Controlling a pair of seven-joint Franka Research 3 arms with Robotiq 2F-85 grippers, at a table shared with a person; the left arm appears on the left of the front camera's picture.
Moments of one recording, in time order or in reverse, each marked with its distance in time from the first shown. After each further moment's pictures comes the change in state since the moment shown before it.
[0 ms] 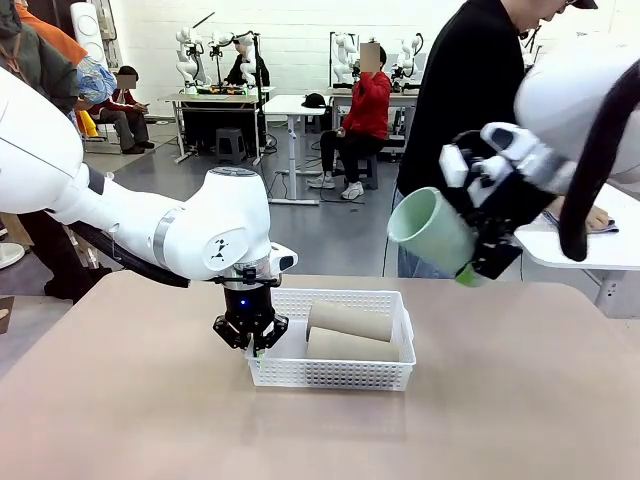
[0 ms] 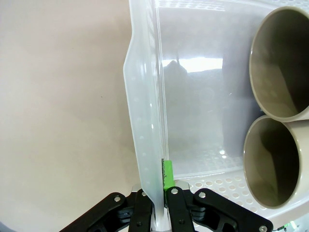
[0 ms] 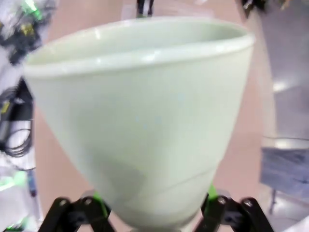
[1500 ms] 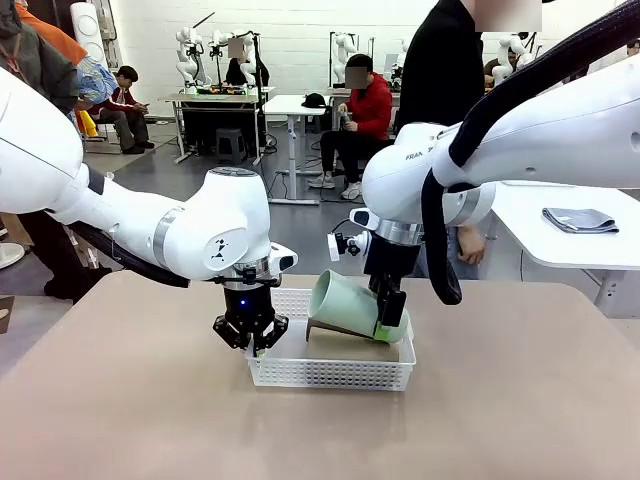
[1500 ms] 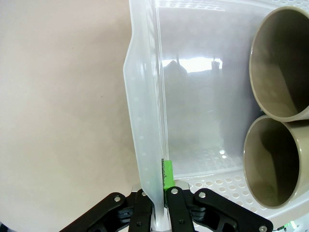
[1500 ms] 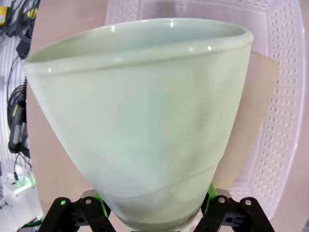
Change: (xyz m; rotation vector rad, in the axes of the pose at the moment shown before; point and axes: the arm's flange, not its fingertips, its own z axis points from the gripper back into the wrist) left arm 0.000 0.000 0.000 0.000 0.000 0.000; right arm 0.071 -0.057 -0.175 0.313 0.167 -0.017
